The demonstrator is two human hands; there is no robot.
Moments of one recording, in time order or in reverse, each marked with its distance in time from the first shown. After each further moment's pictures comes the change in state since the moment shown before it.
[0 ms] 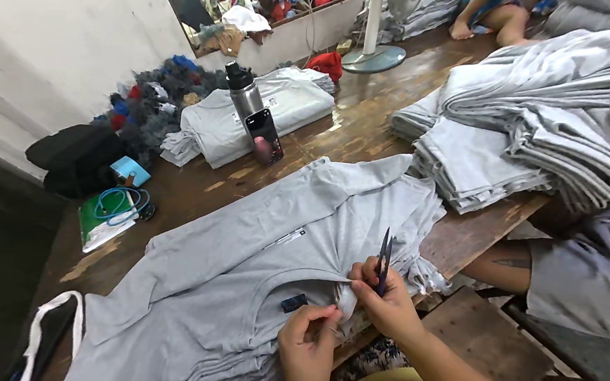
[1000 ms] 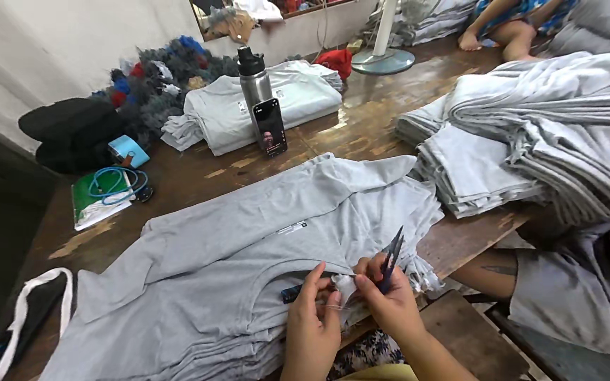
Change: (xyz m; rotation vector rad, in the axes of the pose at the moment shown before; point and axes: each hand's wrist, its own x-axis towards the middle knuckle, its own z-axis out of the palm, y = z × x) left_hand 0.015 0.006 0.006 0.203 -0.177 -0.093; right_hand -0.005 -0.009 -0.002 -0.113 0.051 0.002
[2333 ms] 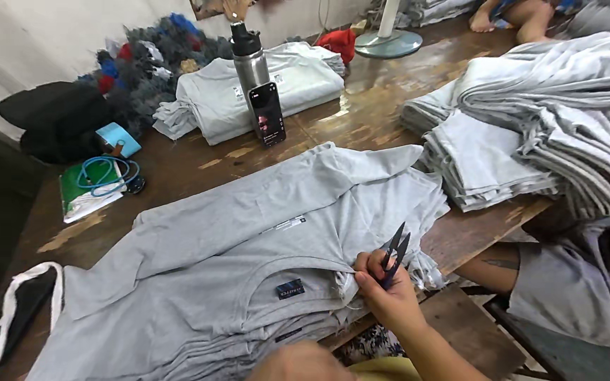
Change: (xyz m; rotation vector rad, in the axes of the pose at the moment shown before) left_hand -0.023 0.021 -0.077 -0.079 -0.716 0.205; right_hand 0.002 0.012 -0.009 0.113 -0.073 0.017
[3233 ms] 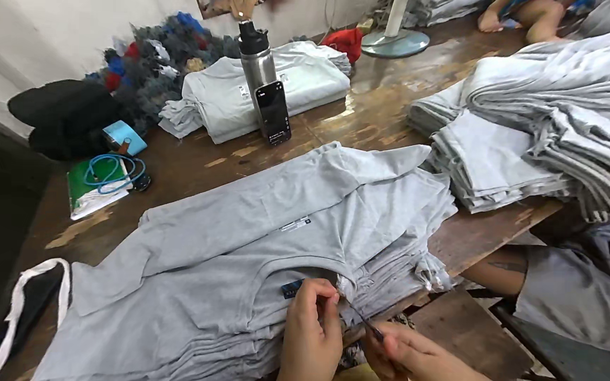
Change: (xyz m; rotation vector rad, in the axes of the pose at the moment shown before) left_hand 0.051 -0.032 0.037 0.117 0.719 -0.136; right_hand -0.052 -0.045 -0.019 0.136 -0.582 0.571
